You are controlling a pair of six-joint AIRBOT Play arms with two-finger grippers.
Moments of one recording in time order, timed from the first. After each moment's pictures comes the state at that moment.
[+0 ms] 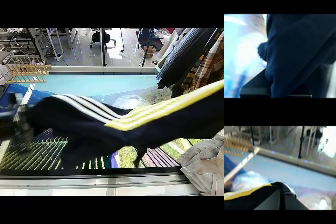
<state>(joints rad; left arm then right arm) -0.05 -0.70 1.35 -2.47 1.35 2.63 0.06 -0.64 1.83 -1.22 1.37 1.40</state>
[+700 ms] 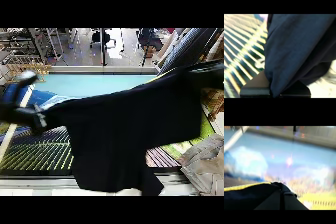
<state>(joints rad) 0.03 -1.17 1.44 -2.28 1.64 2.28 0.06 -1.08 1.72 -1.28 1.22 1.35</state>
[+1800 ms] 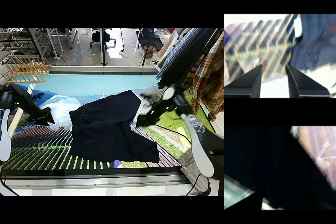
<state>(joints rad) 0.21 -1.88 1.85 -1.98 1.78 1.68 0.08 -1.66 1.53 -1.10 1.59 1.26</state>
